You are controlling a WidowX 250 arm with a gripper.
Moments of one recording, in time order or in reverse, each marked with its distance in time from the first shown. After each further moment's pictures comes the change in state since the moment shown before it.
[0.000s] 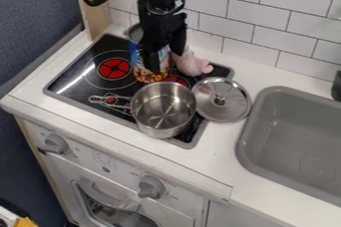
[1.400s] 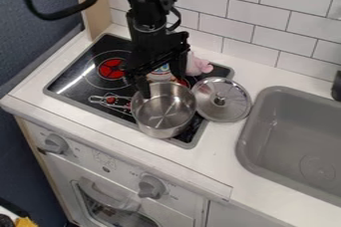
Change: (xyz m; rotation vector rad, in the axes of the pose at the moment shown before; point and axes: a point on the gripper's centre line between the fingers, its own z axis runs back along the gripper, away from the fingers) arm -0.051 0.053 0.037 -0.028 0.071 -0.232
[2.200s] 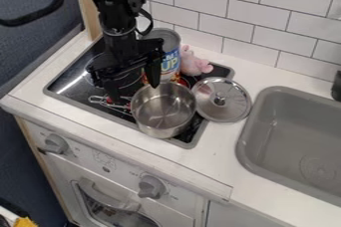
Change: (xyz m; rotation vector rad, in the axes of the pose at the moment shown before) arm 0.010 0.040 0.011 0.025 0.000 -0.144
